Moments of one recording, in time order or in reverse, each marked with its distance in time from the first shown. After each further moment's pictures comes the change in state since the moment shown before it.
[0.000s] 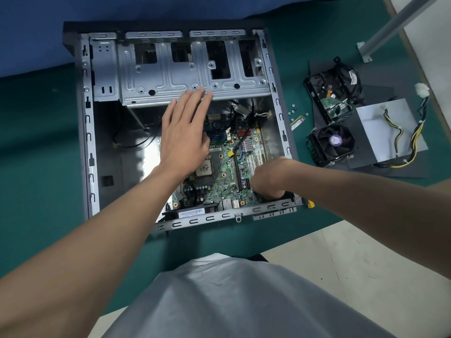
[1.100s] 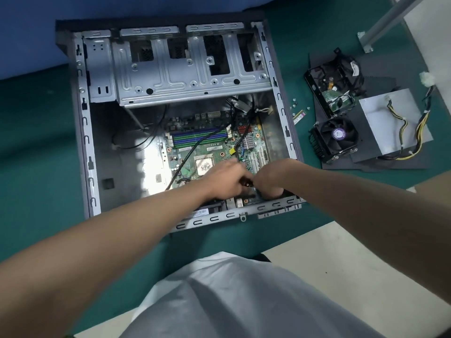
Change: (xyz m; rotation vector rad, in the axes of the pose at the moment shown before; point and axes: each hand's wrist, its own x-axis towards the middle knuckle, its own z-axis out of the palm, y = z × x) left_hand -0.023 0.049 0.043 -0.328 -0.876 0.197; right_hand 0.011 -0.005 0.004 0.238 -0.084 0.079
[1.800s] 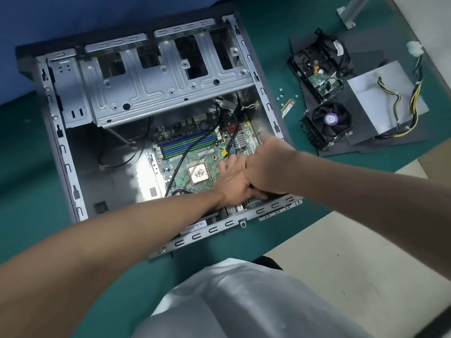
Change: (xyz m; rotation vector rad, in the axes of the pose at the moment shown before) left_hand 0.032 0.002 0.039 -0.041 0.164 0.049; right_hand -0.051 0.001 -0.019 -0.130 0.371 -0.020
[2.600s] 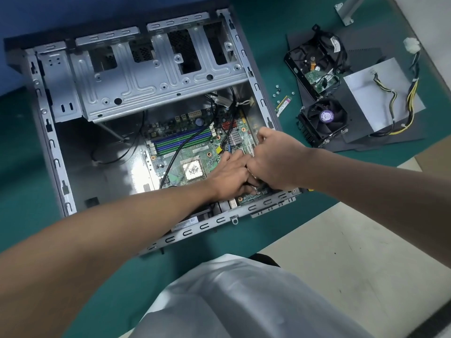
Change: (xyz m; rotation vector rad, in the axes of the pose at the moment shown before) left_hand 0.005 -0.003 -0.010 0.251 -0.049 0.254; right_hand -0.009 0.016 0.029 -0.298 0.191 -0.068
